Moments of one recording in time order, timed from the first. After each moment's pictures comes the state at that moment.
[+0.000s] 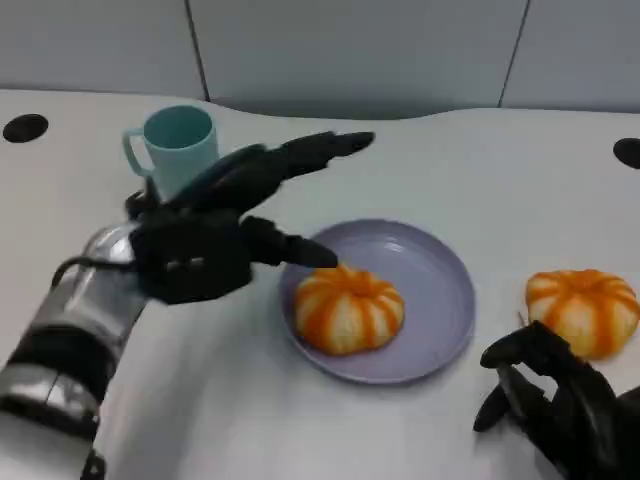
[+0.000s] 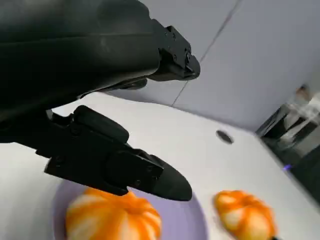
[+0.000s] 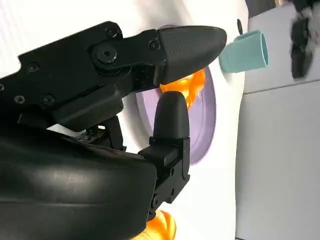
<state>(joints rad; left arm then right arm) -0.74 0.21 -0.22 1.01 0.10 -0.83 -0.38 0.11 0.03 0.00 0.15 0.13 -0.09 0.19</state>
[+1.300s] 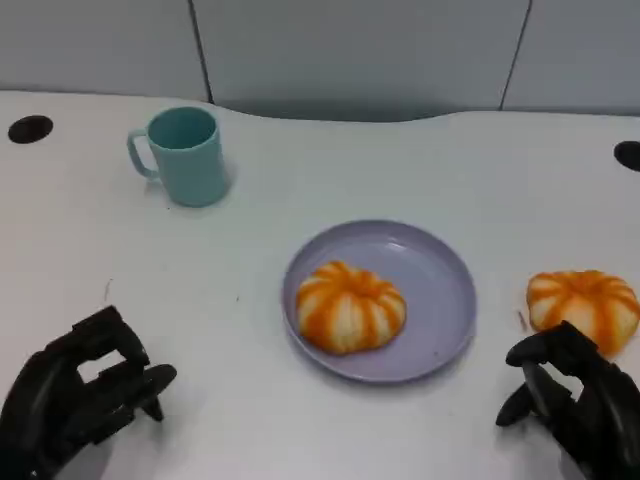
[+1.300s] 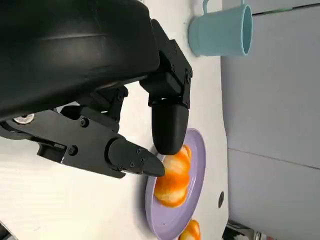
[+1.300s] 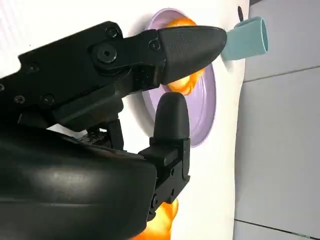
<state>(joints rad) -0.05 0.18 0.17 0.45 -0.35 -0.19 -0.54 0.13 0.01 -0.05 0.14 0.14 -0.07 0.20</state>
